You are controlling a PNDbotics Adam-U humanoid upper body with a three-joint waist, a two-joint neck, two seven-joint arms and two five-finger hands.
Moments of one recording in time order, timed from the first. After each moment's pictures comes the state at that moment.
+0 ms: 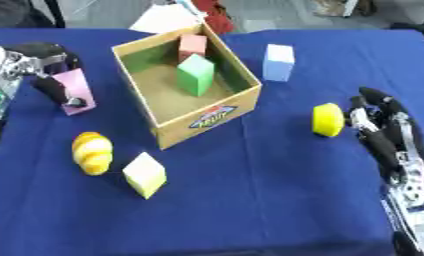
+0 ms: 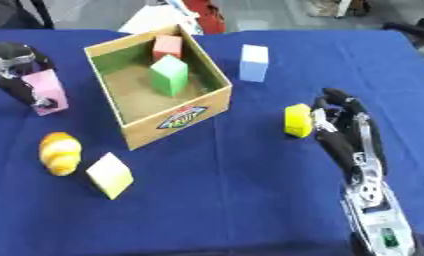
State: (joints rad) left arm -0.91 0.55 -0.11 -0.89 -1.07 -0.17 -0.58; right arm -0.19 -0.18 0.05 -1.67 0.03 -0.09 -0.19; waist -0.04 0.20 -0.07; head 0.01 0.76
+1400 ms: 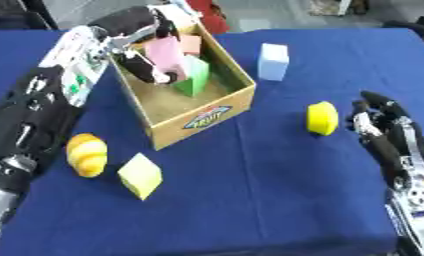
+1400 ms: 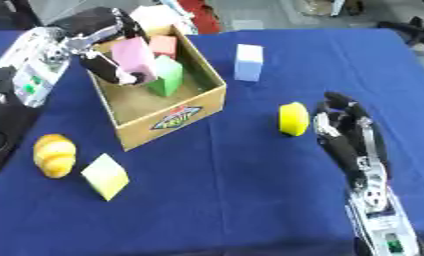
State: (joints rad) left arm -0.98 0.37 -0.27 -1.09 -0.88 -0.27 -0.39; right arm -0.19 -0.18 0.06 -1.66 0.03 -0.09 -0.17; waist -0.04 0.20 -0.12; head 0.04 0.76
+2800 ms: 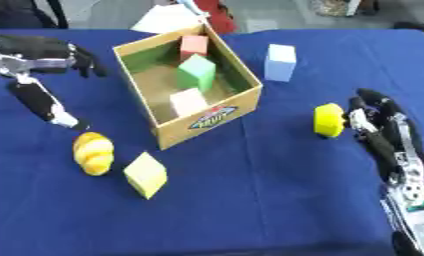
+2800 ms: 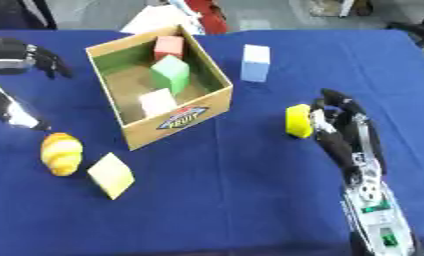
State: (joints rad) left arm -0.67 0.77 -0.29 -1.49 -0.60 -0.27 -0.80; right arm -0.20 -0.18 0.05 -1.65 0.03 -0.09 -0.17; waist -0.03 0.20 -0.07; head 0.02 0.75
